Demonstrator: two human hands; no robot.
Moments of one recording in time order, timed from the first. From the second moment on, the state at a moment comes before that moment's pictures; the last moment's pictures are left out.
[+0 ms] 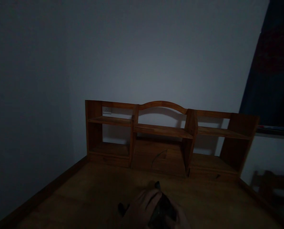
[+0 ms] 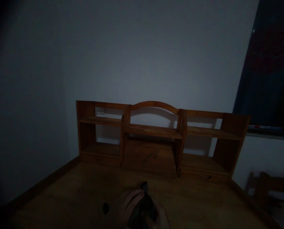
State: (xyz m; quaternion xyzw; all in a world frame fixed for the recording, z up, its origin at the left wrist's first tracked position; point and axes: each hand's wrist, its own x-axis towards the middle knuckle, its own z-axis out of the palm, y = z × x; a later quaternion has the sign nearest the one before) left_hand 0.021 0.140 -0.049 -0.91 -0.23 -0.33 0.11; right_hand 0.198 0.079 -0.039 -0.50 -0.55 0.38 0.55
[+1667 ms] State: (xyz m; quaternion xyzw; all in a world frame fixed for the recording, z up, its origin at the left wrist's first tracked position) left_hand 0.021 0.126 -0.065 -0.88 -0.26 -0.39 0.11; right_hand 0.204 0.055 -0.021 -0.50 -0.64 0.32 0.49
